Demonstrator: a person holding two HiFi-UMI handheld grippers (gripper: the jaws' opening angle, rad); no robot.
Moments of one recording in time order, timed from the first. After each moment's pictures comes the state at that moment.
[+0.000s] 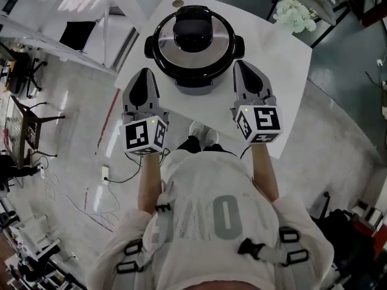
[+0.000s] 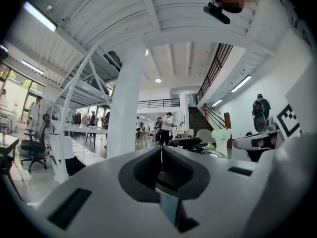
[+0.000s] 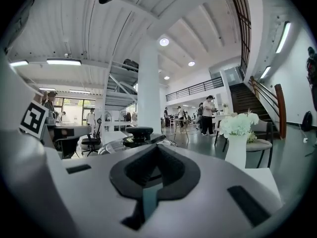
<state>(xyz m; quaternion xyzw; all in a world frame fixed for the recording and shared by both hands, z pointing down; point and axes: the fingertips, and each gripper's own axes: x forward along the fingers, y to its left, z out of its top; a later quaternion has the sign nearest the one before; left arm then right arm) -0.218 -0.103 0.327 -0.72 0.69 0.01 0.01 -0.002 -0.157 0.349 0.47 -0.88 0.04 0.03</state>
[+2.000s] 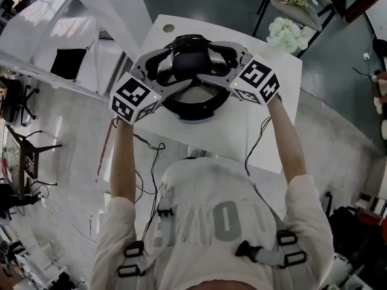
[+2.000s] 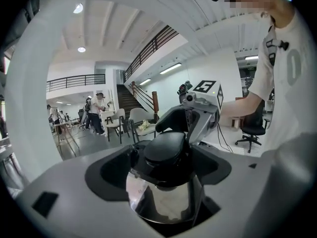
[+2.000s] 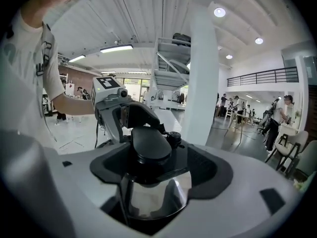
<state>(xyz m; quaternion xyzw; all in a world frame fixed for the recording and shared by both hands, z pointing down) -0.139 -0.224 0.331 -0.94 0.29 -0.18 0.02 -0.111 -0.234 0.335 0.15 -0.97 -0.04 0.20</state>
